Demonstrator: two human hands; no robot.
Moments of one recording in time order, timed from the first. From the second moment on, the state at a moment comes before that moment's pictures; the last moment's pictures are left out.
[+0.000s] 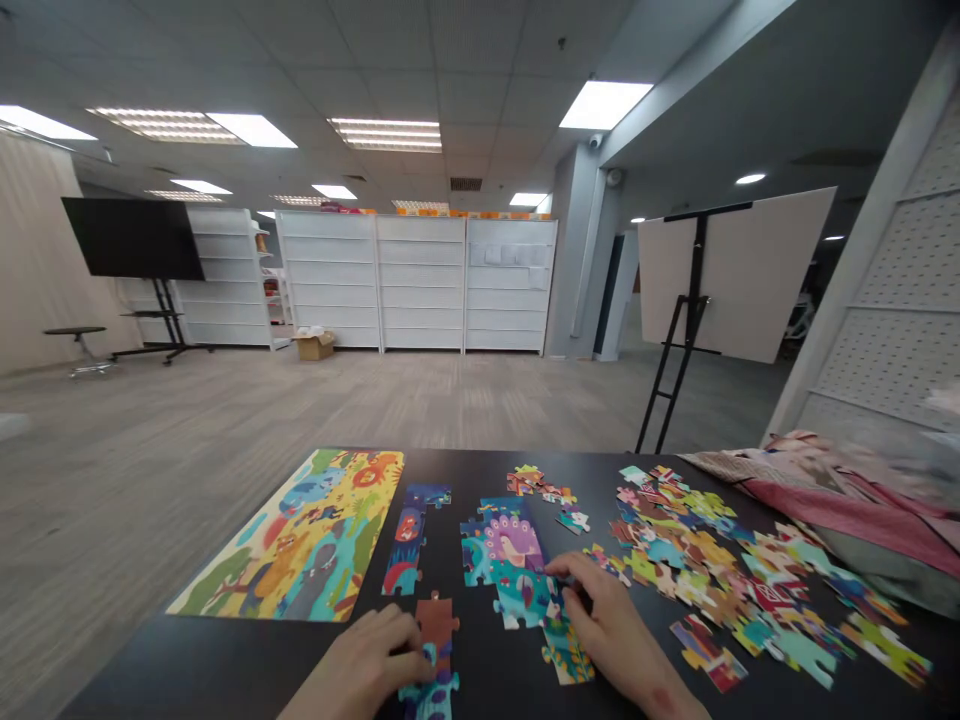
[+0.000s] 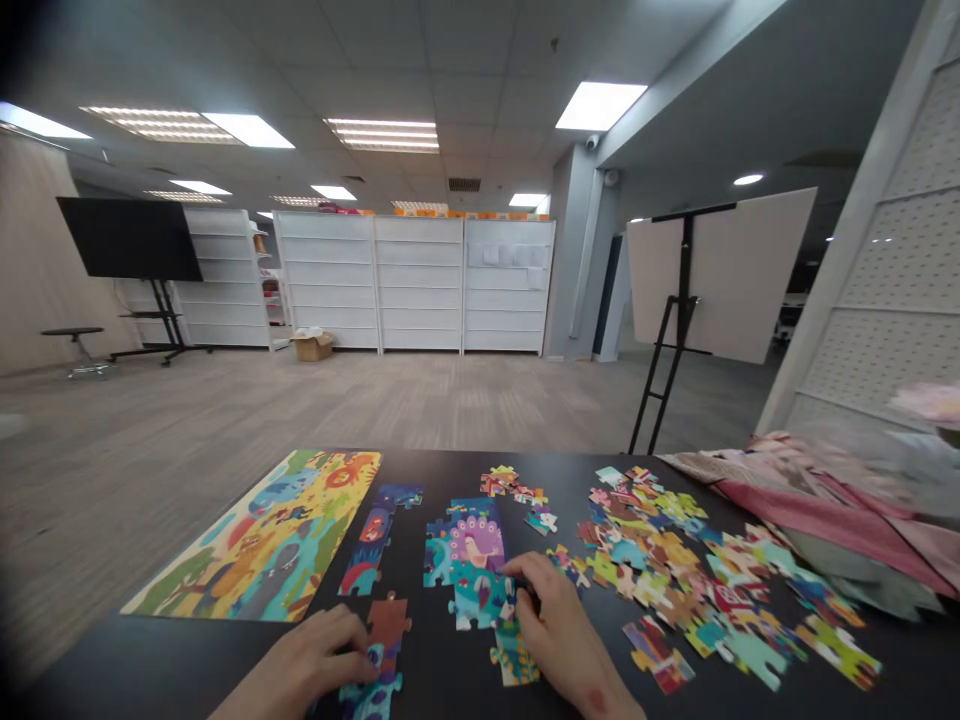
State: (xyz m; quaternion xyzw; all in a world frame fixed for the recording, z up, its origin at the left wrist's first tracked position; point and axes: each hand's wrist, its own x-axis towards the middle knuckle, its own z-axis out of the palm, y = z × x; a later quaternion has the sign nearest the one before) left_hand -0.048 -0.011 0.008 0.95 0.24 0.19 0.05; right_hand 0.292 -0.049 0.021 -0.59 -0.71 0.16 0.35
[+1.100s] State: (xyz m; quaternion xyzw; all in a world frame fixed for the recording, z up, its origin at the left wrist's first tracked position) left_hand -0.053 -0.013 0.000 0.95 0.25 0.18 0.06; right_hand 0.295 -0.047 0.016 -0.59 -0.71 0.16 0.35
